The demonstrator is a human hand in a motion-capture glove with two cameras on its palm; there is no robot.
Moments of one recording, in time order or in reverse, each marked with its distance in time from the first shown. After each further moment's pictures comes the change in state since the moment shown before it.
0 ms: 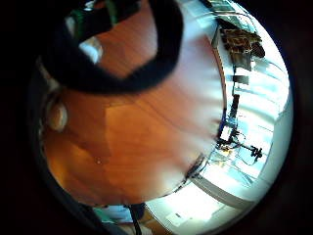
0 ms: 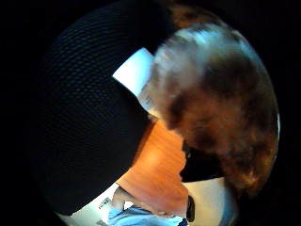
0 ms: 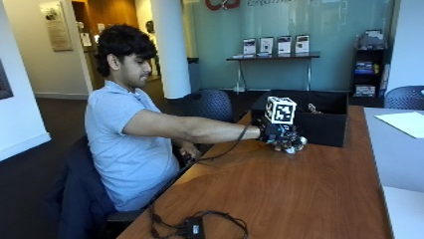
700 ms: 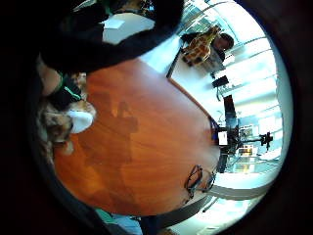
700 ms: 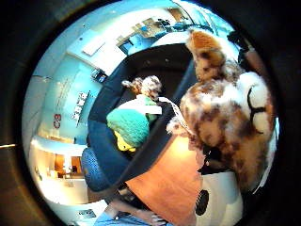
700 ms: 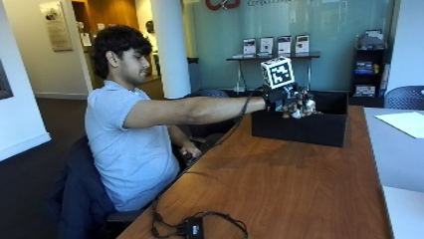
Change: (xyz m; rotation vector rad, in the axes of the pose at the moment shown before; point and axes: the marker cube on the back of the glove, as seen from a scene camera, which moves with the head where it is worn) arm 0.029 0.004 -0.150 0.405 0.009 0.162
